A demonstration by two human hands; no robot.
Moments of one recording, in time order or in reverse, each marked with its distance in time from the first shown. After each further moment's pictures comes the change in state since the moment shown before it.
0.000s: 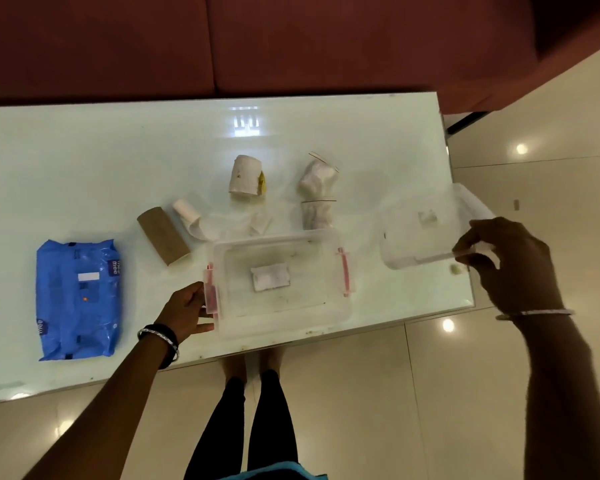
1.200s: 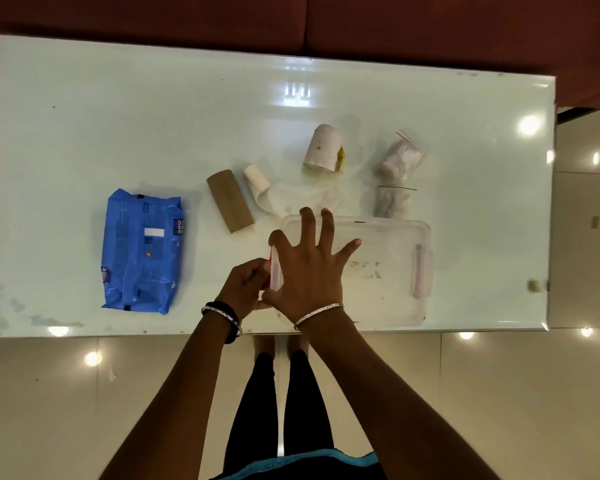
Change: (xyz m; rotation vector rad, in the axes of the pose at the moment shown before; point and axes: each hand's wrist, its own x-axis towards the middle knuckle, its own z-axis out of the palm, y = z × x) left_hand 0.005 -0.017 -0.002 -0.174 -0.047 0.104; right_hand -0.018 -0.262 0.204 -0.216 -0.404 -0.208
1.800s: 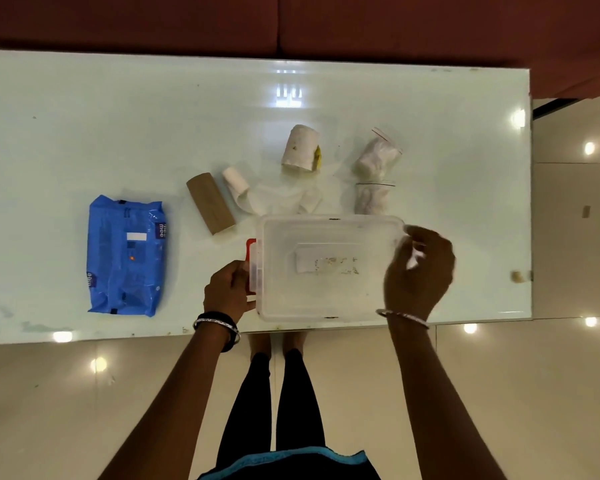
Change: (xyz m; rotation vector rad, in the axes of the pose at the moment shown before) left_hand -0.009 -0.001 0.019 0.091 0.358 -0.039; right_hand -0.024 0.150 0.012 0.590 0.876 0.495
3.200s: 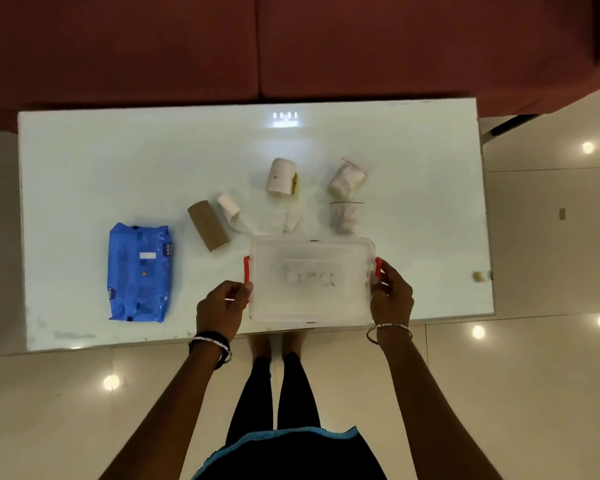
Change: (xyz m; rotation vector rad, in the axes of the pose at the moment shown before) left_hand -0.066 0.035 -0.007 0.289 0.086 0.171; right_hand -0.003 0.040 -0.035 0.213 -0.408 0.464
